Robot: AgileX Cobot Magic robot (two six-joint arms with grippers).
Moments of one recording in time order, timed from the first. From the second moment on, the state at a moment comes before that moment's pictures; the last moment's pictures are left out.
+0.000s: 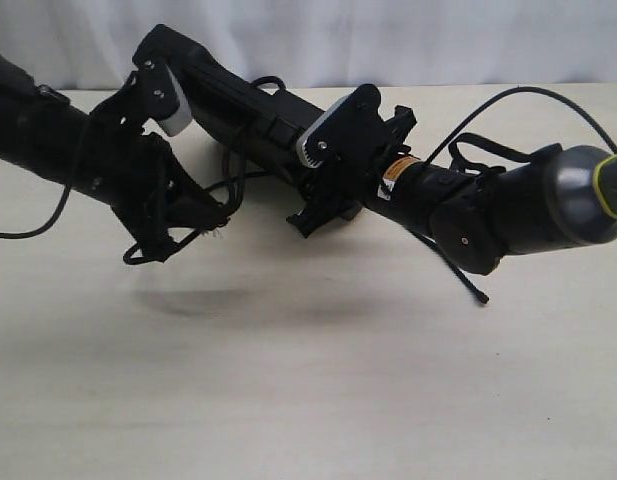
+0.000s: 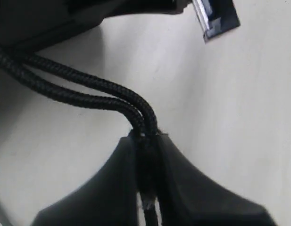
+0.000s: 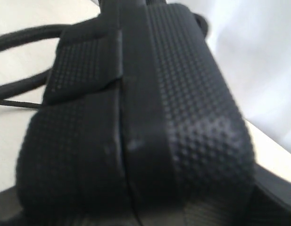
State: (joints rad) left arm -0.13 1.69 -0.98 -0.97 0.73 1.58; right arm 0.51 1.91 -0.88 -0.13 -0.55 -0.27
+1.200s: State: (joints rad) left arm -0.16 1.69 -0.98 -1.20 0.26 1.78; right arm 0.51 1.85 -0.88 -0.12 -0.30 -0.21
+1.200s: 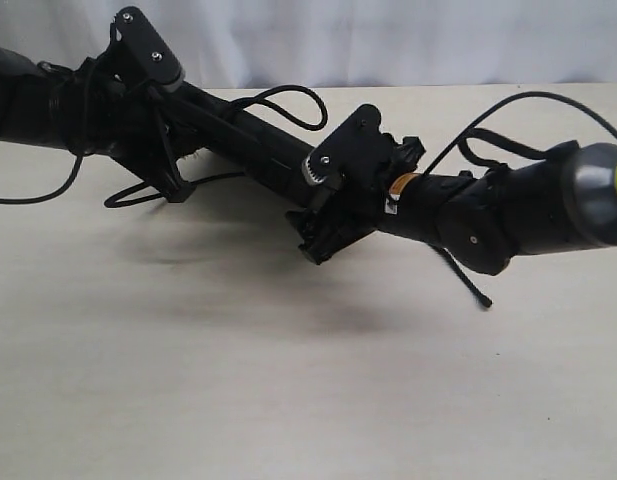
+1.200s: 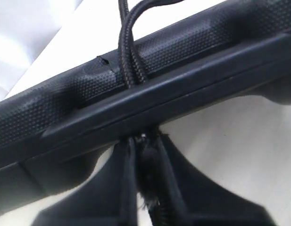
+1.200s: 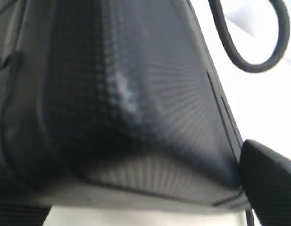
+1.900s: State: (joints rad) left arm -0.16 1.69 -0.98 -1.23 0.26 1.78; right arm 0.53 1.51 -0.86 0.13 0.21 -0.07
